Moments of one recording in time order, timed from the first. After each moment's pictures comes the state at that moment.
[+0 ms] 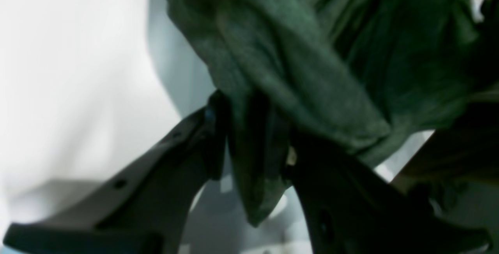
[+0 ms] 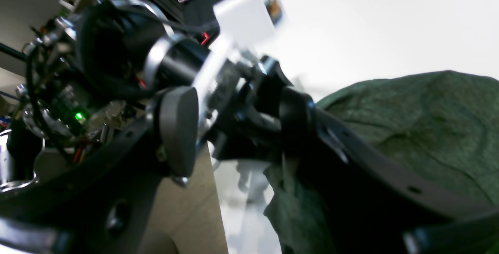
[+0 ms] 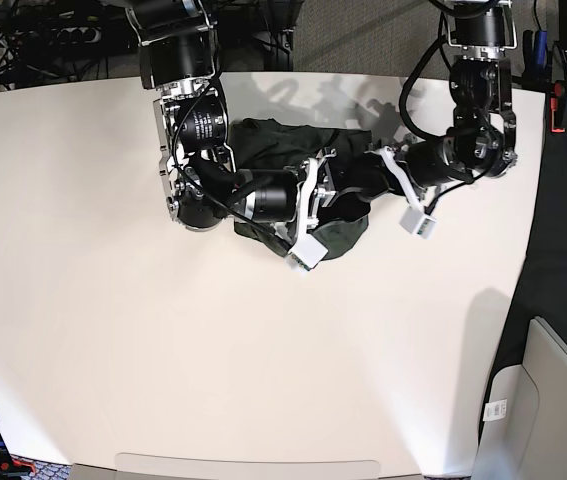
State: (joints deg) left arm 3.1 -12.6 -8.3 89.1 -46.7 -30.2 64.2; right arm 8.9 -7.7 -9.2 86.1 53.9 38.7 -72.7
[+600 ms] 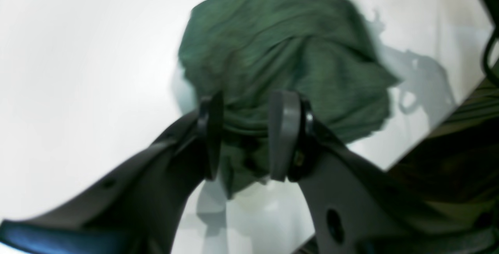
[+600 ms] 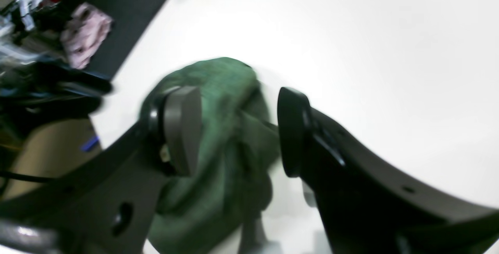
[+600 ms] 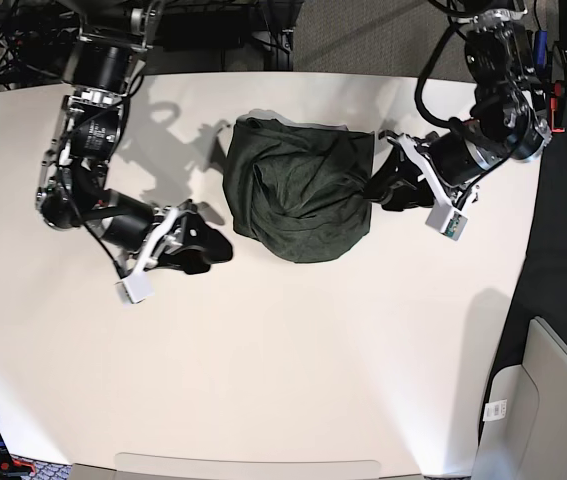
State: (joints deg) left arm 10.1 -11.1 -14.5 111.7 -47.1 -30.2 67.3; right arm 9.7 4.4 16.3 90.1 53.5 38.7 -72.4
